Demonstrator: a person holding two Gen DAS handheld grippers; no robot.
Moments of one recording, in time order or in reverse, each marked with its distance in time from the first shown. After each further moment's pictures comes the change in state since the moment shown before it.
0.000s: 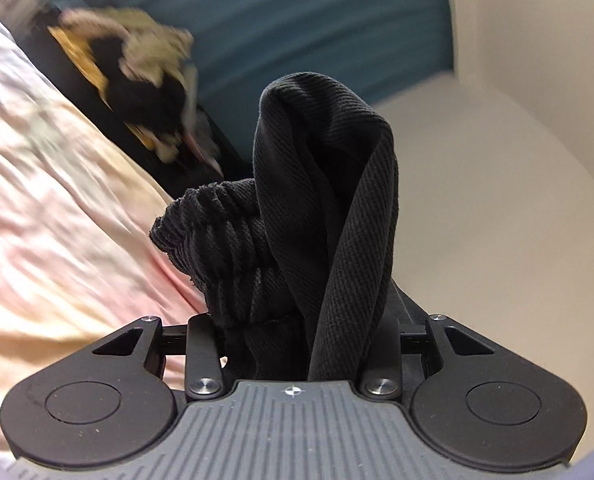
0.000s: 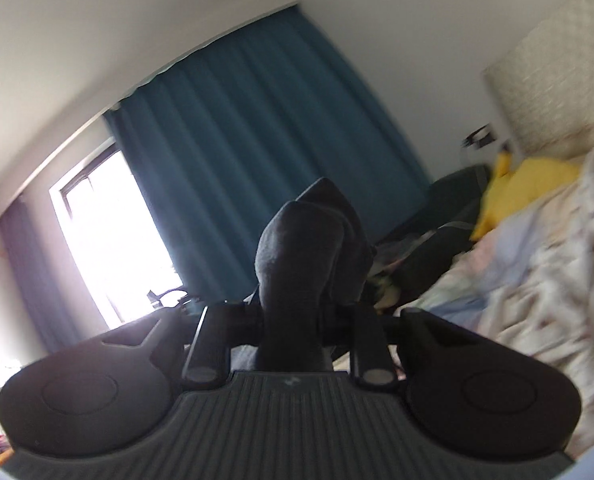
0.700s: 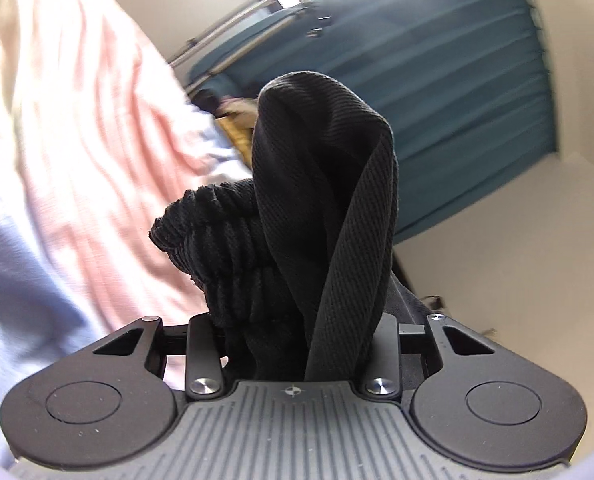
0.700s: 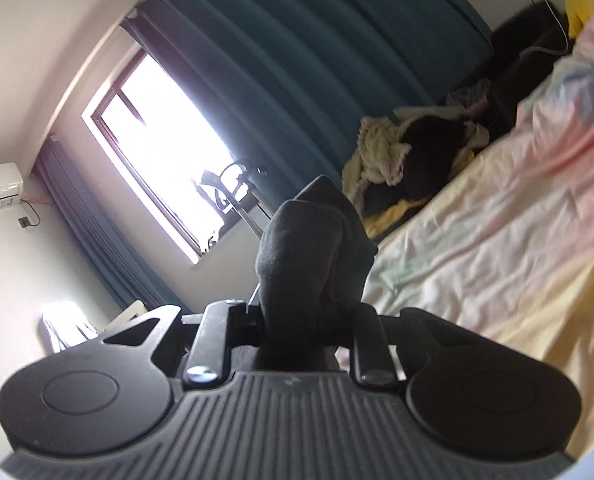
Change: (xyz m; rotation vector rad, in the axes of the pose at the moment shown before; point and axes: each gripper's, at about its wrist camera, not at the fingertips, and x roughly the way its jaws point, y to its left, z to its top) left arm -0.223 0.194 0.125 -0.069 -0.238 0.316; right arm 0.156 0.133 -0.255 0.148 0.313 0.212
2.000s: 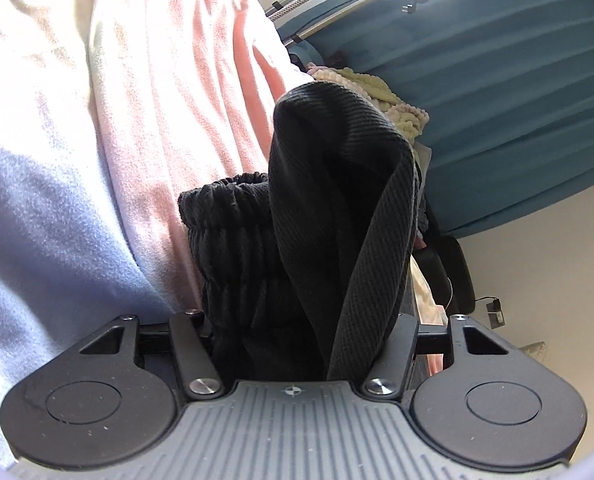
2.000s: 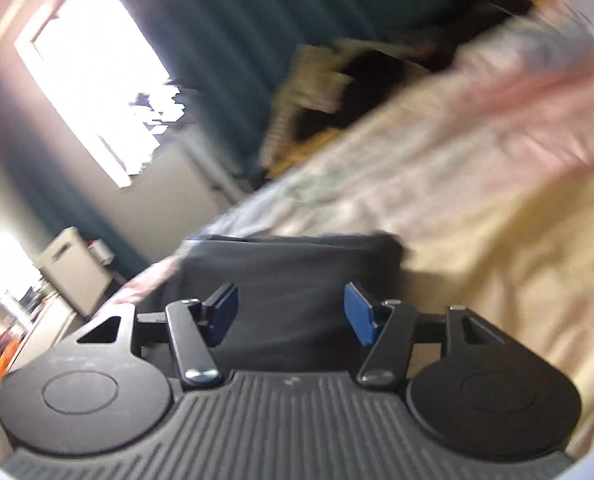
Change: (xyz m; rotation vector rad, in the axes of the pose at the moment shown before) left arm 0.050 0.076 0.002 -0.141 0.110 0.223; right arm 0.013 -0.044 -0.041 0.008 0.259 -0.280
